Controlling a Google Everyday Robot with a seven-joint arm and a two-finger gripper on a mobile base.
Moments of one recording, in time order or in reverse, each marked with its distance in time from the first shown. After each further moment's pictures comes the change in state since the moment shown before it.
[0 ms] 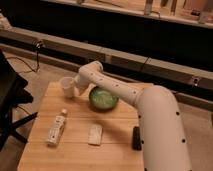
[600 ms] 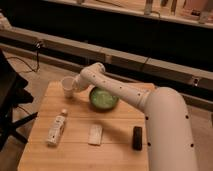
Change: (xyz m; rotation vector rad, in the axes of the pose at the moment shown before) arm 0.001 -0.004 -0.013 0.001 0.010 -0.009
